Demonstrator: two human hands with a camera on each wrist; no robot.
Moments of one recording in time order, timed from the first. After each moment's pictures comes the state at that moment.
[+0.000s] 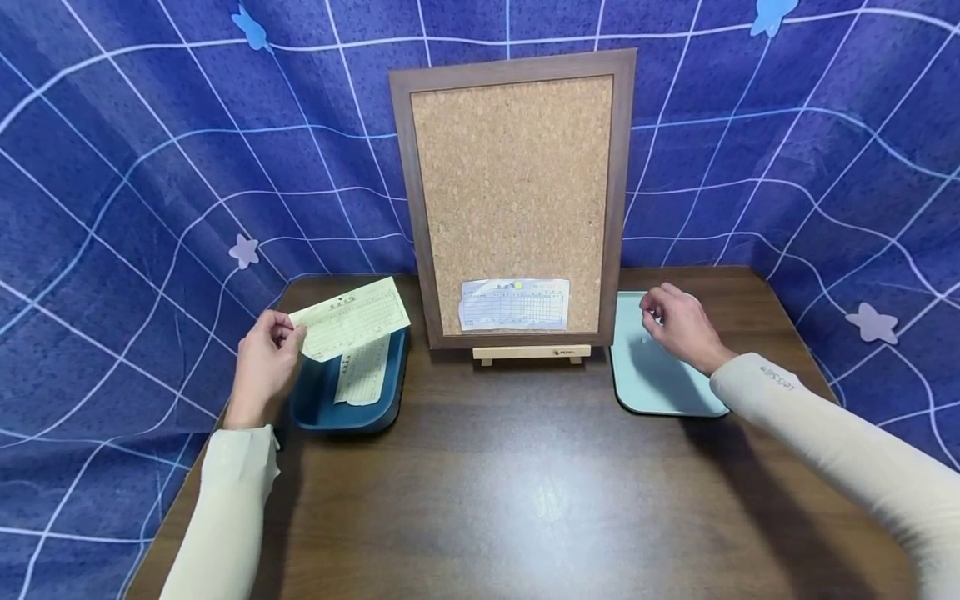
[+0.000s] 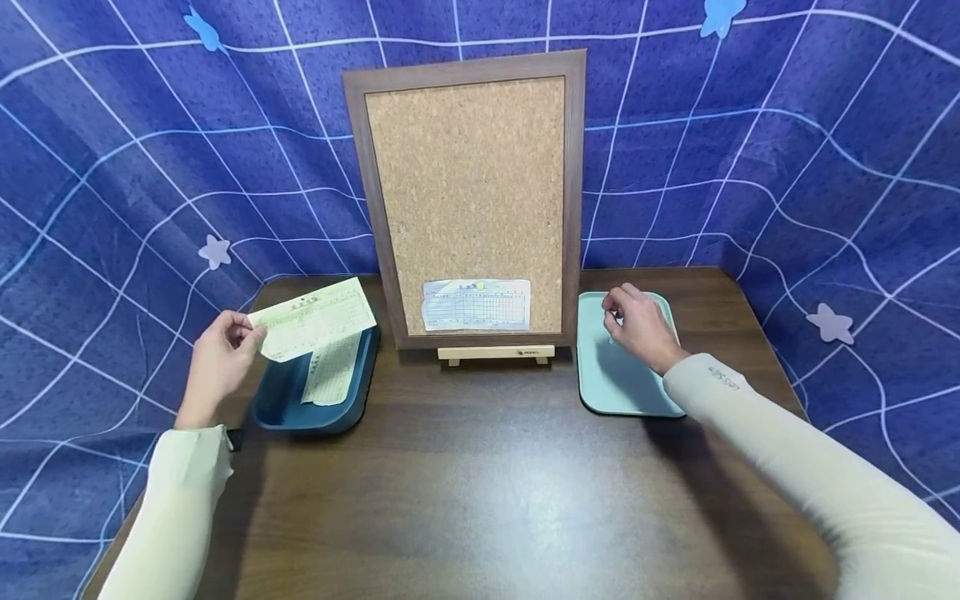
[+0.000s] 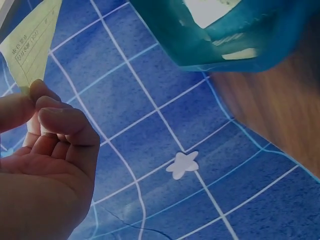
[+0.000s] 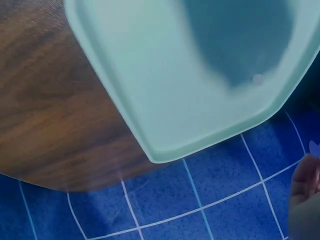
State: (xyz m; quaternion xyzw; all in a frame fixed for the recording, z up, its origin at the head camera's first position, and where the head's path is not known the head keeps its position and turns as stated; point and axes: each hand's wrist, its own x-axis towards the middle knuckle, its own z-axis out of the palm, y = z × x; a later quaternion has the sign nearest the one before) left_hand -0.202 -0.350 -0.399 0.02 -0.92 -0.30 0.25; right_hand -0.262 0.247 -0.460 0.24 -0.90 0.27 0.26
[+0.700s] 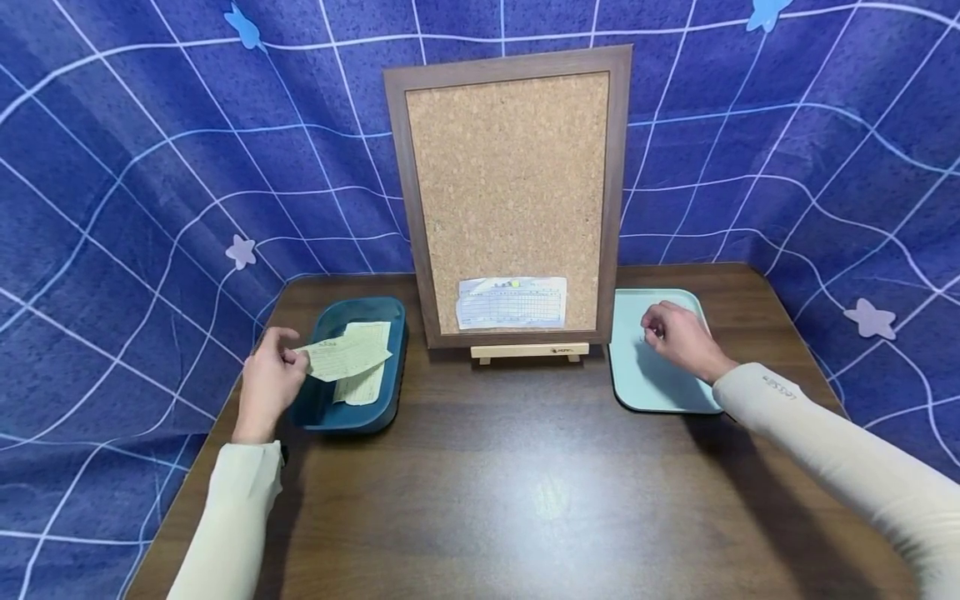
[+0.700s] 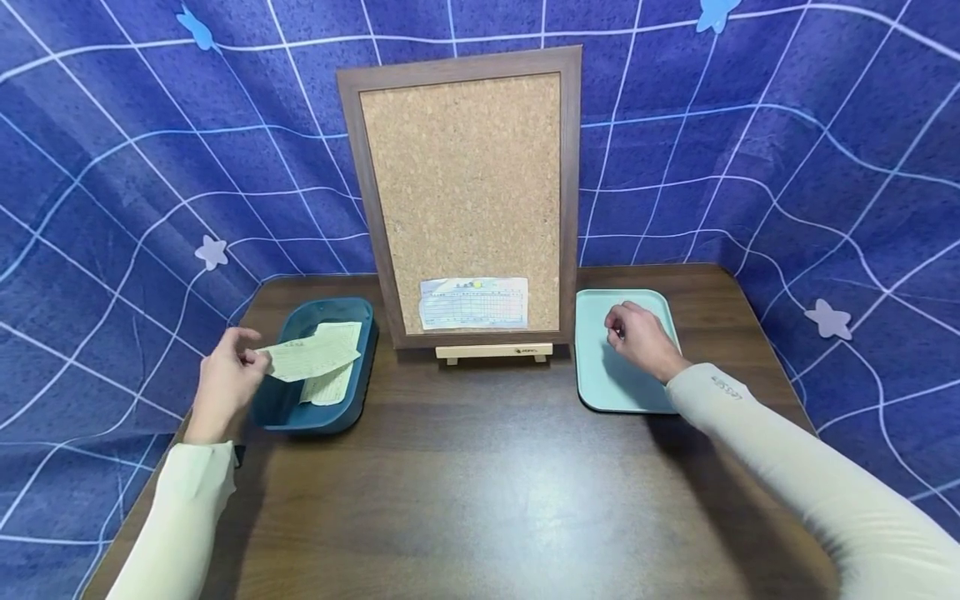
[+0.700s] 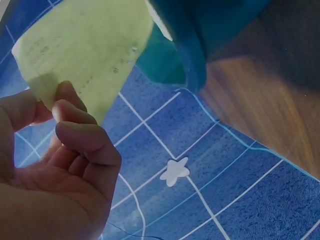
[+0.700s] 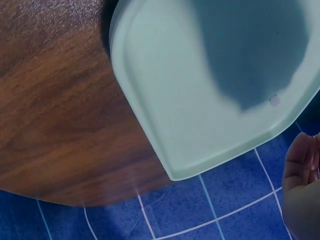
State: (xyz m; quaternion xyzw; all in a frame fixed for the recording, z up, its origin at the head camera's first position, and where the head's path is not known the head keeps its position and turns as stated) left_hand -0.190 -0.347 -0.422 0.04 -0.94 -0.25 0.21; right_hand -0.254 0.258 -0.480 0.24 -0.92 0.26 0.19
